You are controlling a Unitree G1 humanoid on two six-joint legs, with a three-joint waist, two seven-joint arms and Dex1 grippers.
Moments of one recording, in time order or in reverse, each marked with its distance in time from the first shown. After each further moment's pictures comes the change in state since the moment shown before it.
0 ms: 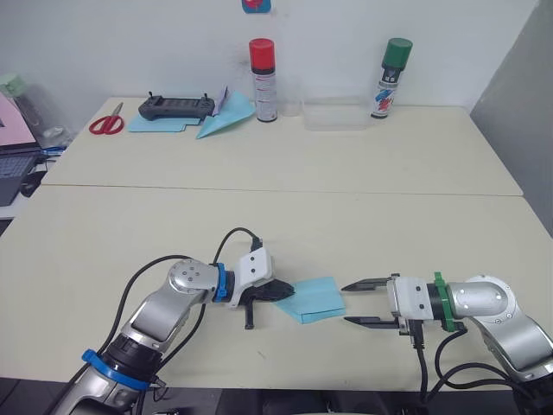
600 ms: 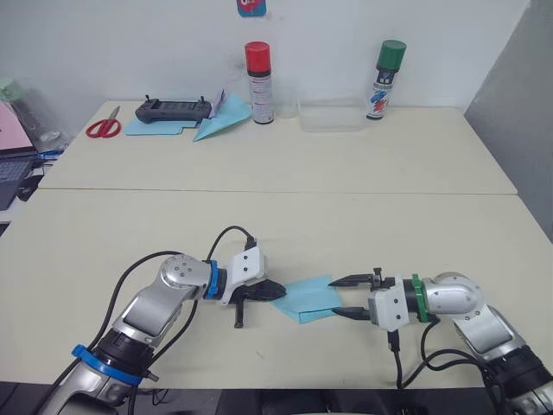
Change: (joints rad) left arm -0.030 0.054 0.004 0.038 -0.003 -0.015 -0.069; right arm -0.167 0.156 0.121 0.320 -0.252 -0.420 -0.086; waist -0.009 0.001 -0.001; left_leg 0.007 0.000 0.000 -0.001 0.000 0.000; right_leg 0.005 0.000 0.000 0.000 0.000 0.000
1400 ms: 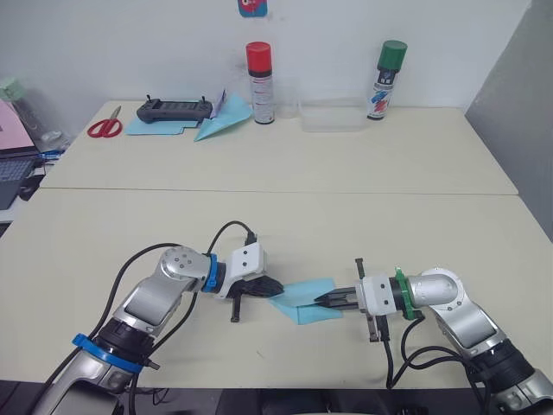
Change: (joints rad) left arm -0.056 0.015 -0.015 0.049 0.012 -0.018 -0.049; right arm -0.019 0.024 0.055 -0.097 0.190 0.289 0.104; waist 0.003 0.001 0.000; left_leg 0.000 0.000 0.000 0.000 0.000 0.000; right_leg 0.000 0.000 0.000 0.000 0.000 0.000
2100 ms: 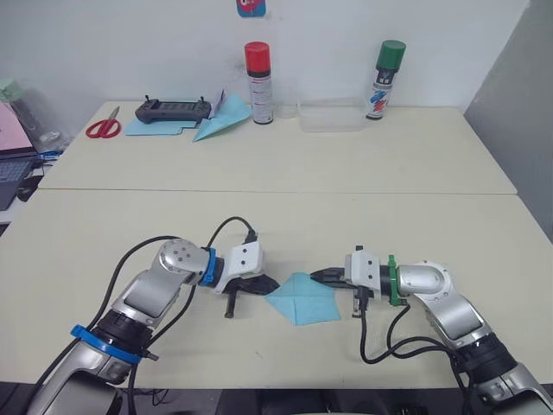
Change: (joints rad) left arm -0.041 0.020 -0.013 0.046 0.038 -0.052 -0.051; right arm -0.057 0.093 -0.025 0.090 -0.058 0.117 -0.146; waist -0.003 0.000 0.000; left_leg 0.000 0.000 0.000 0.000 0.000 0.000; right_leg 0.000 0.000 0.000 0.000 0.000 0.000
